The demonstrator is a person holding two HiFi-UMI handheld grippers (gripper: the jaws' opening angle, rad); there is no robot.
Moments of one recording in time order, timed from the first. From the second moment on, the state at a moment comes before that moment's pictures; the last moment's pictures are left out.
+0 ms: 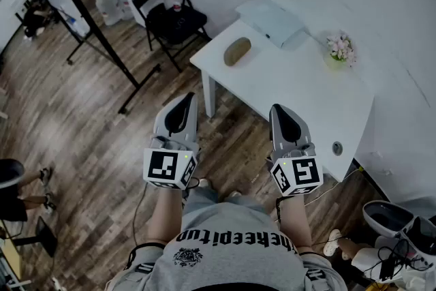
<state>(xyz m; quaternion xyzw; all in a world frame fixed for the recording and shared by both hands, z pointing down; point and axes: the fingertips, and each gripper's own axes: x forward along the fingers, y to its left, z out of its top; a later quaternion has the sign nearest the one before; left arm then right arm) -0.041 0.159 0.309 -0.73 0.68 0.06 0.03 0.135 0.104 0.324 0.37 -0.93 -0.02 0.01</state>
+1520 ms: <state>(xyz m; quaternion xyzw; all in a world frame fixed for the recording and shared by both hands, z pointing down) -0.123 0.132 0.321 -0.77 0.63 0.07 0.03 0.073 0.091 0.333 0.45 -0.89 -0.01 -0.01</state>
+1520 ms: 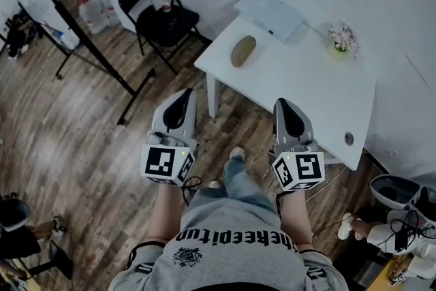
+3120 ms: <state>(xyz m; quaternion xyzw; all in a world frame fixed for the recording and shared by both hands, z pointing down) -0.088 -0.096 0.315 -0.76 0.65 0.03 0.02 0.079 -0.149 0.341 0.40 -0.92 0.03 -0.01</state>
